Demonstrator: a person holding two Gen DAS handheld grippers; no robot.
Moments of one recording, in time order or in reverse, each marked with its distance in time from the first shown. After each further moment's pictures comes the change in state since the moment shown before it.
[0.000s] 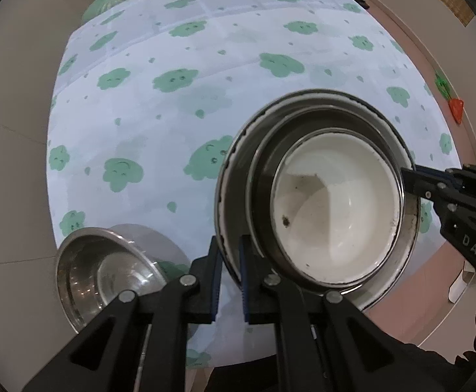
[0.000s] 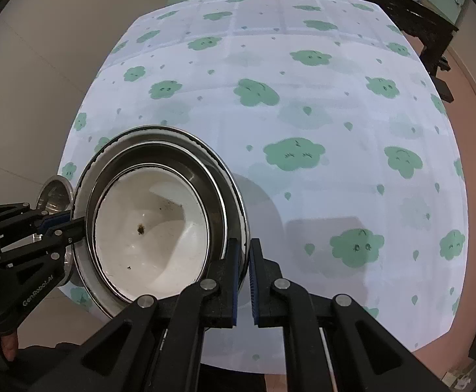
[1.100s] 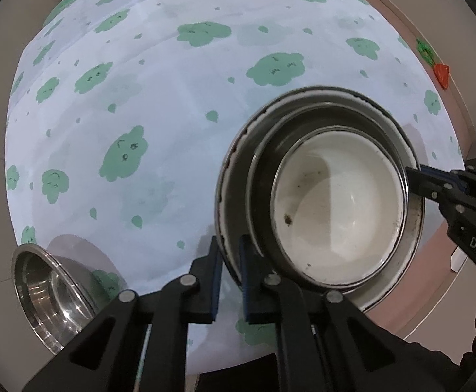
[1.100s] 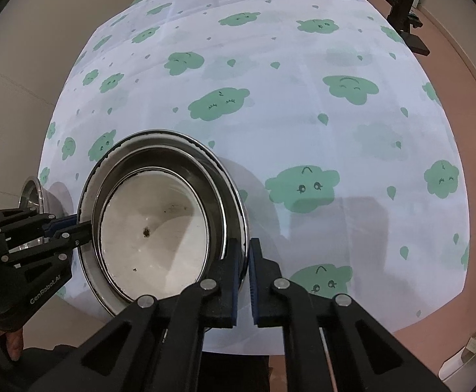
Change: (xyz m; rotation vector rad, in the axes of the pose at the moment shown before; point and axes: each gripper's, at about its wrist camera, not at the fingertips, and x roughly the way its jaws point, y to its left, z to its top) left arm 0.042 -0.075 0.007 0.120 0.084 -0.032; right arm 0.013 -0.077 -0.053 0.157 0.031 0.004
